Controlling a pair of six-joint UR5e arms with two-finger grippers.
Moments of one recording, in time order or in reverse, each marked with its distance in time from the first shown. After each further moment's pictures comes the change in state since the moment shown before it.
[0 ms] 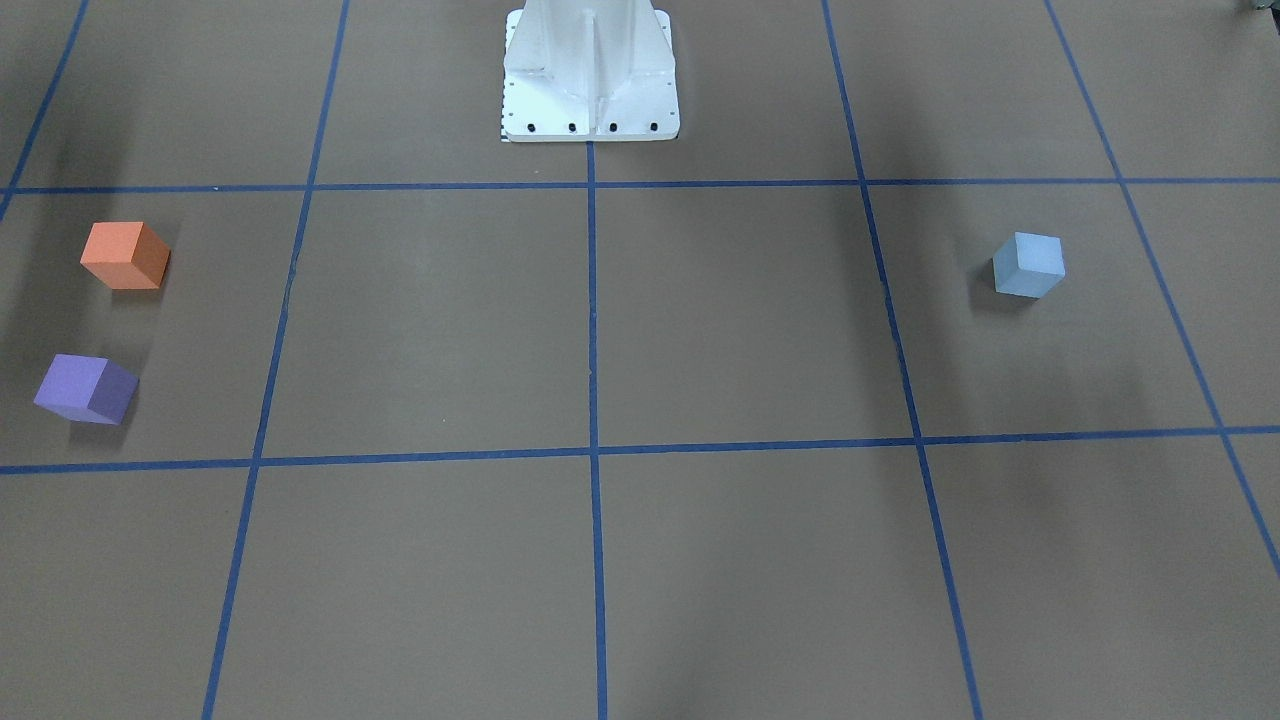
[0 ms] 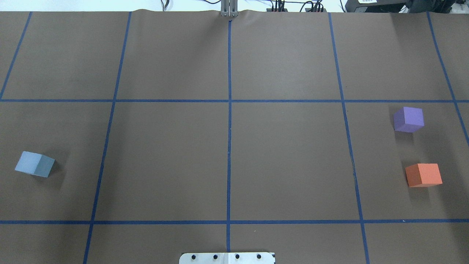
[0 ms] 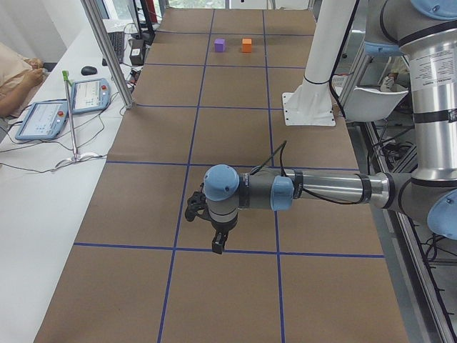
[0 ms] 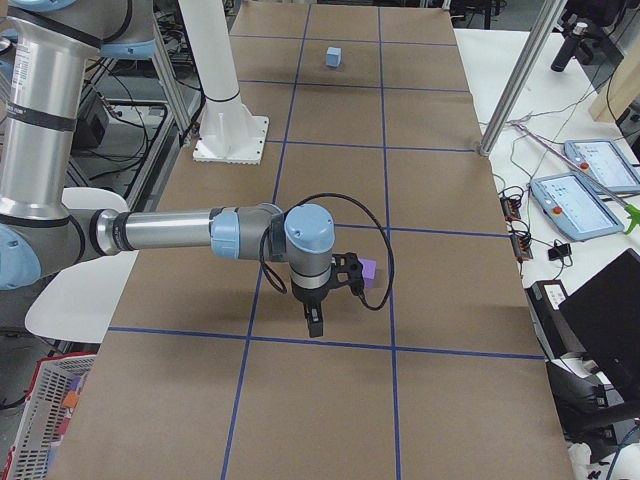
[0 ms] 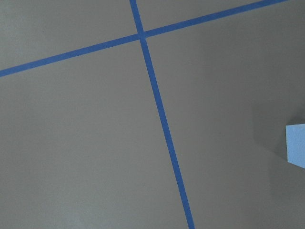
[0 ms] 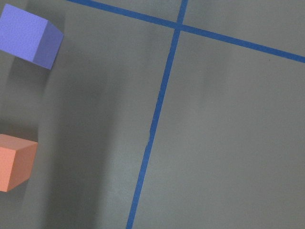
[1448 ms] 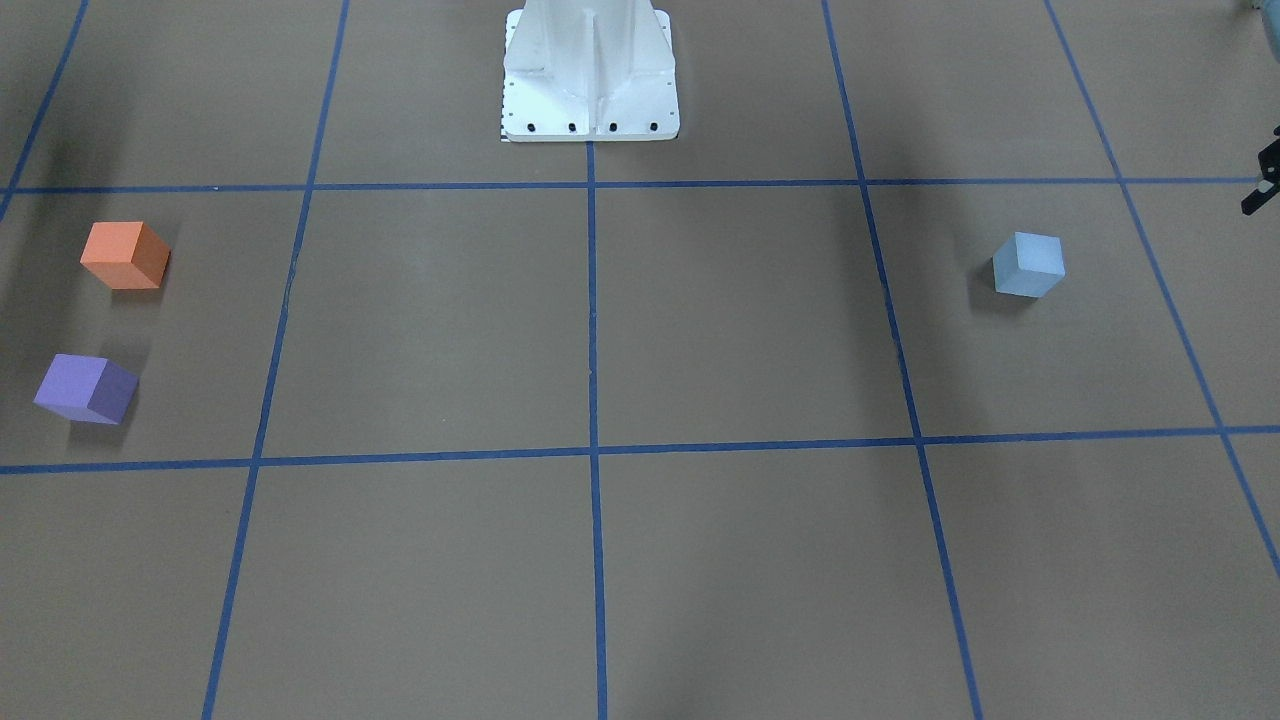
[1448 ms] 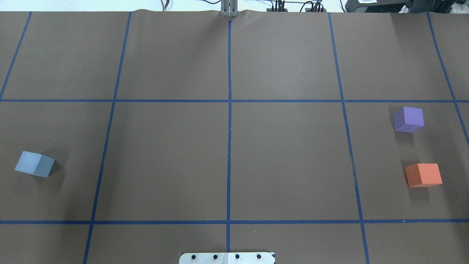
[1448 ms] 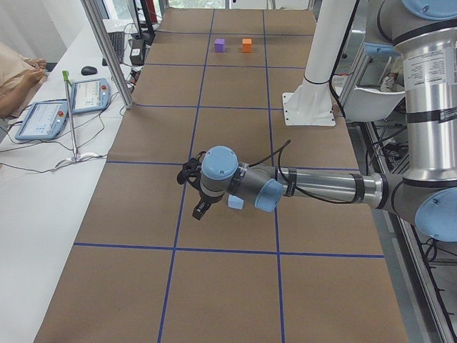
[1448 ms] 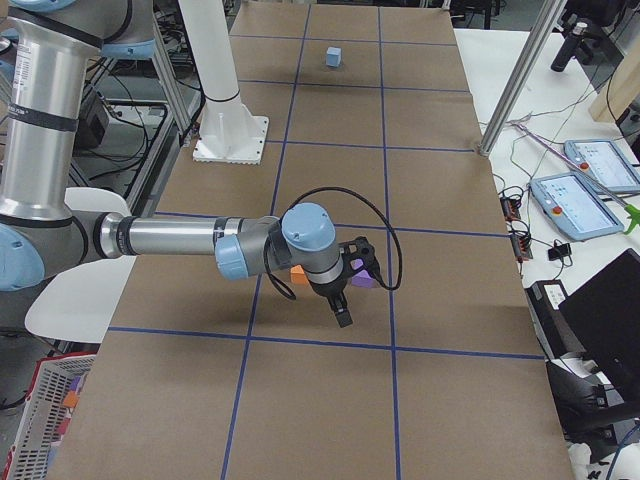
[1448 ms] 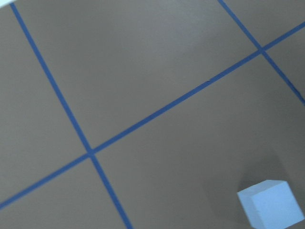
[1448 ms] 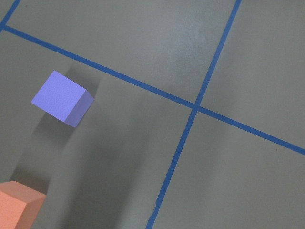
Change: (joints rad) left arm 0.132 -0.025 0.030 -0.421 -0.136 -0.217; right arm -0.001 0.016 -0.094 0.373 0.064 0.092
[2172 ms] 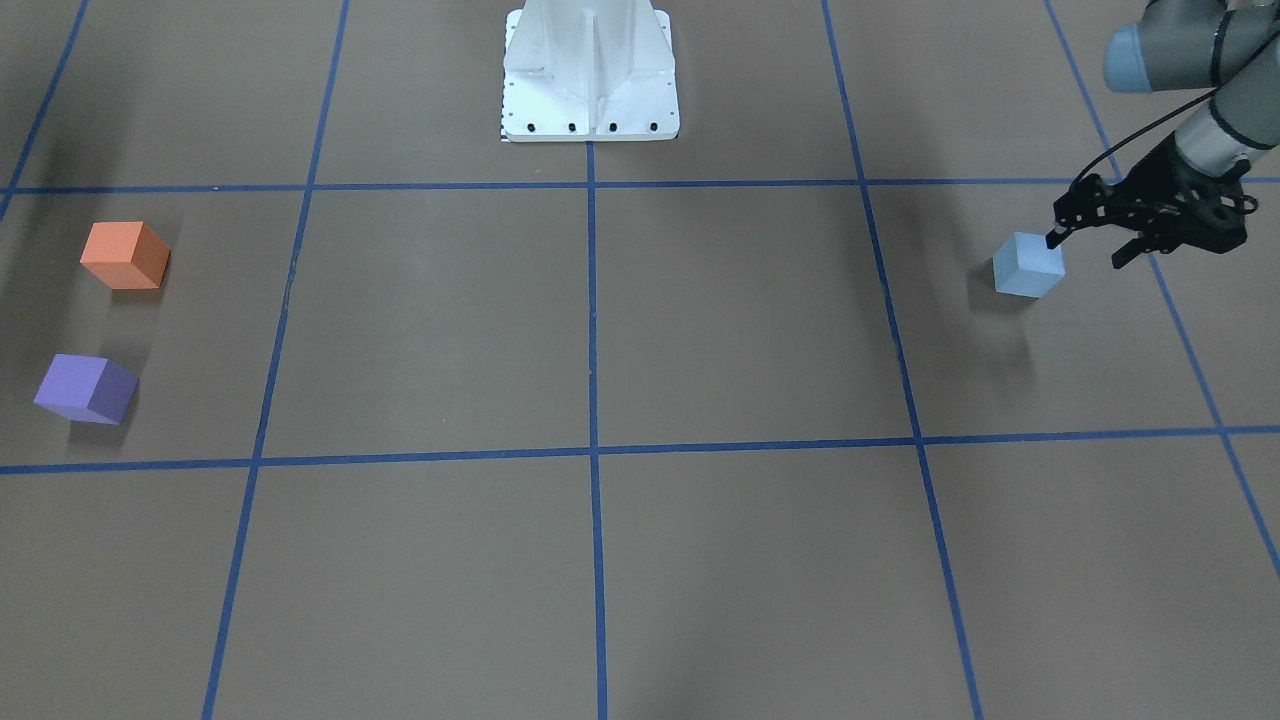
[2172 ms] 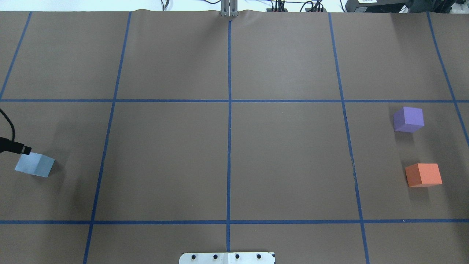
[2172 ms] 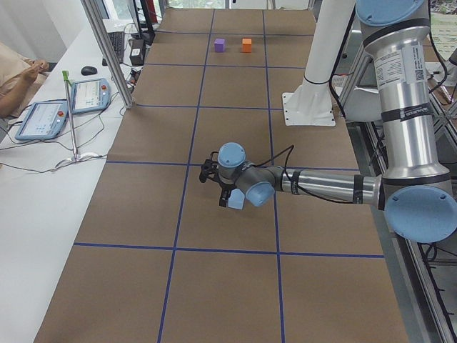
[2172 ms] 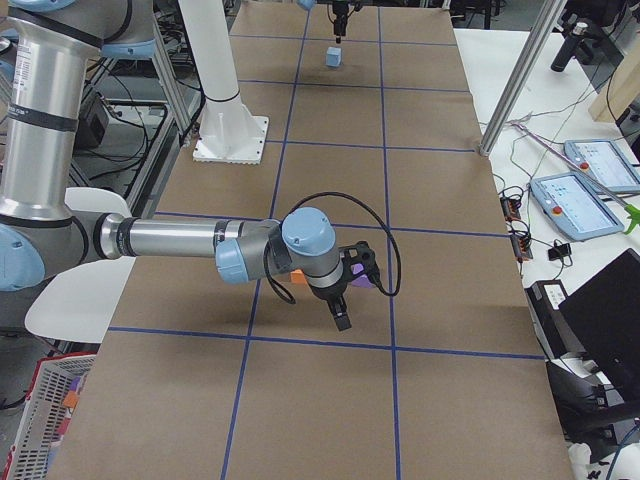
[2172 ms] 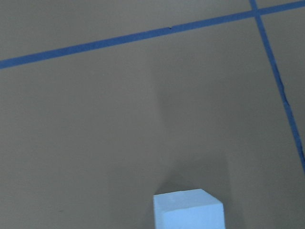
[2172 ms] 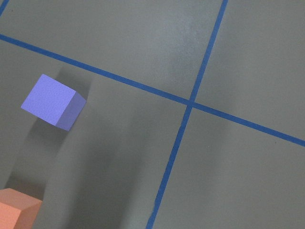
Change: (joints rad) left arm 0.484 0.037 0.012 -0.343 0.291 -0.715; right arm 0.001 -0.001 -0.007 0.008 0.001 0.014
